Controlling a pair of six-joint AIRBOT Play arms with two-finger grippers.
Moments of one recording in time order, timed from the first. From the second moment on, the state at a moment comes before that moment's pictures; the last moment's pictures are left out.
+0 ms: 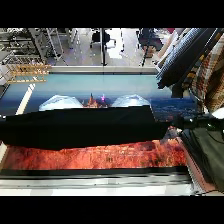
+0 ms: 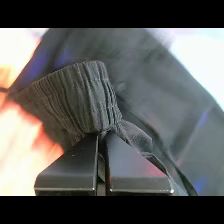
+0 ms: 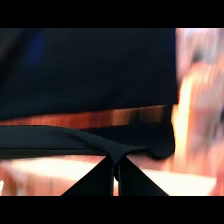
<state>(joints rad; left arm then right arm) 0.94 -1.60 1.67 -2.15 1.25 1.77 -0.39 -1.28 1.15 -0.96 1.20 1.18</state>
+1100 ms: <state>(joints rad) 0.87 -1.81 1.70 -2.12 1.31 1.64 -0.30 -1.85 1.55 -0.97 1.26 1.30</state>
